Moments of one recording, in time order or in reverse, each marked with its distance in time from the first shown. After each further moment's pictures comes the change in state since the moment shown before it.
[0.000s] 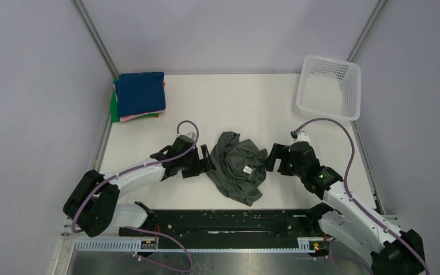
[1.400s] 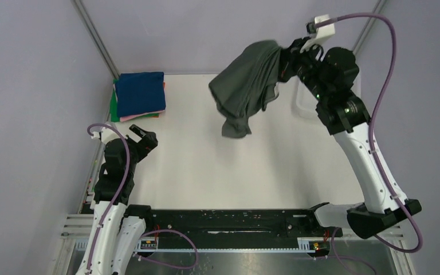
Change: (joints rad) left arm 0.552 -0.695 0.077 -0.283 -0.332 0.138; right arm -0.126 0.545 1.266 0.090 -0.112 -0.531
